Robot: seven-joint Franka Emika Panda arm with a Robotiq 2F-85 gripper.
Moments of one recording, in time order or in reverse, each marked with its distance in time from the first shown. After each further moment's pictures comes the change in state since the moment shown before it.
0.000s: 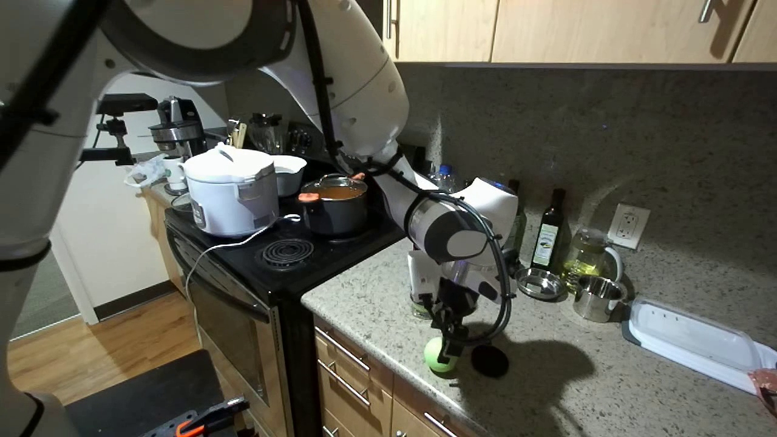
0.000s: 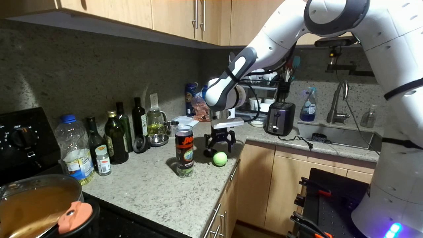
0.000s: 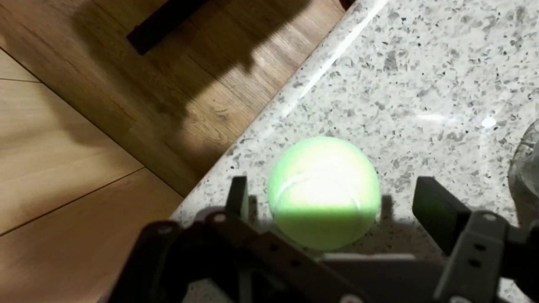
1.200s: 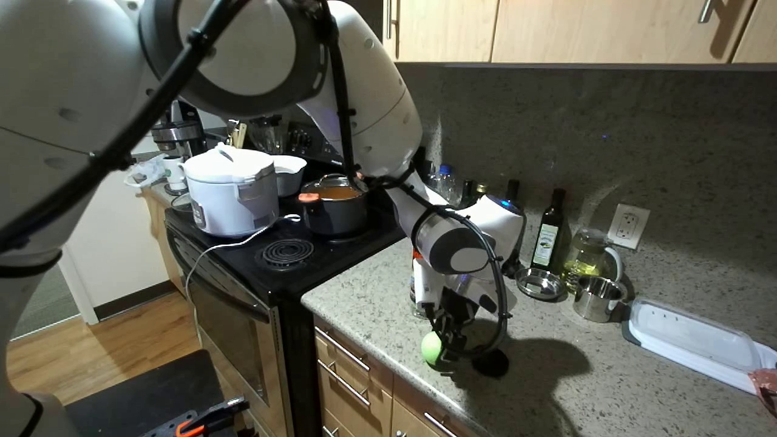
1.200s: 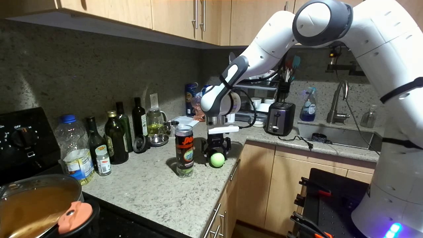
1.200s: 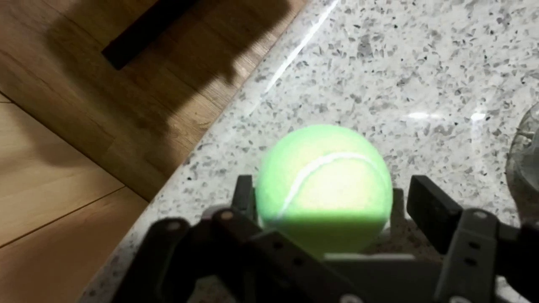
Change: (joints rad) arm -0.019 0.103 0.026 0.084 0.075 0.000 -0.008
